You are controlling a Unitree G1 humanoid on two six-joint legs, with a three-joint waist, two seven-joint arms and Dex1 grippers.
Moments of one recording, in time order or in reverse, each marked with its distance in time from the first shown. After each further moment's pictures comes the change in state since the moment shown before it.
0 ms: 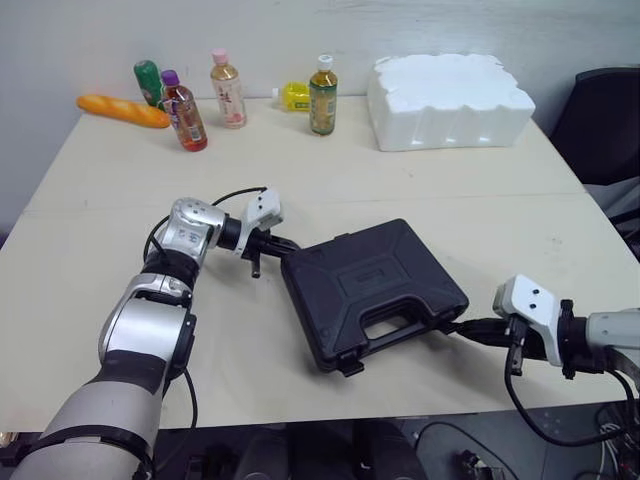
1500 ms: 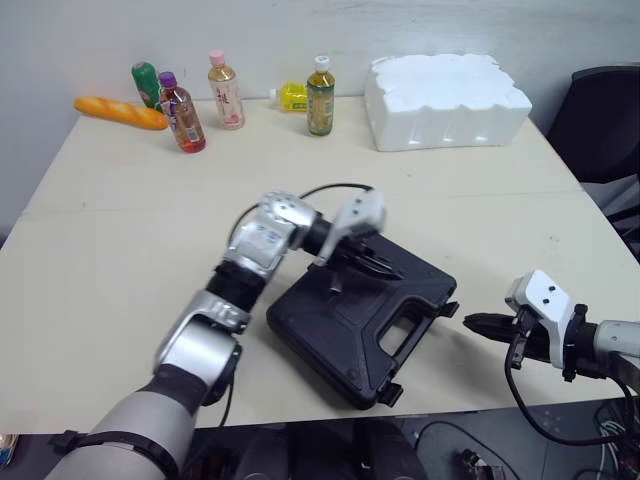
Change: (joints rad) left arm 0.058 -0.310 -0.201 -0.557 -0.129 0.363 0.018; right arm 0.036 0.115 -0.116 -0.080 0.042 0.144 -0.117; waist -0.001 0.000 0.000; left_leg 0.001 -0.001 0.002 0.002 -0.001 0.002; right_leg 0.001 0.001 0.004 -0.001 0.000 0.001
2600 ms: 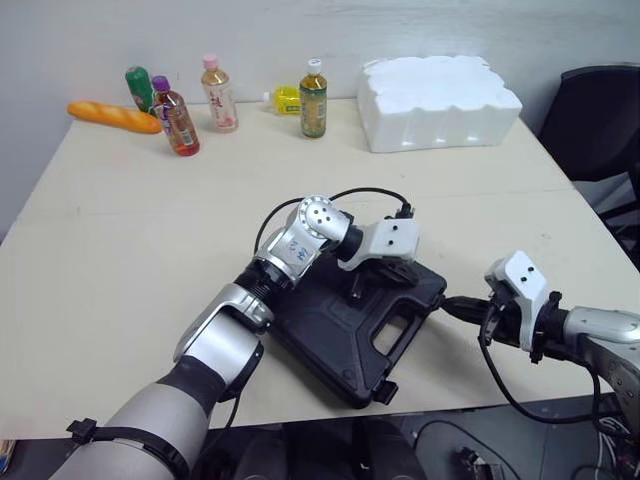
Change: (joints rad) left arm -0.039 -0.019 -0.104 0.134 0.167 -0.350 0.091; right arm -0.161 0.096 0.055 -0.045 0.100 0.216 -0.130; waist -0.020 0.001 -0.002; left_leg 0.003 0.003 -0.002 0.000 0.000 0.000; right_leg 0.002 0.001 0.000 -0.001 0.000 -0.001
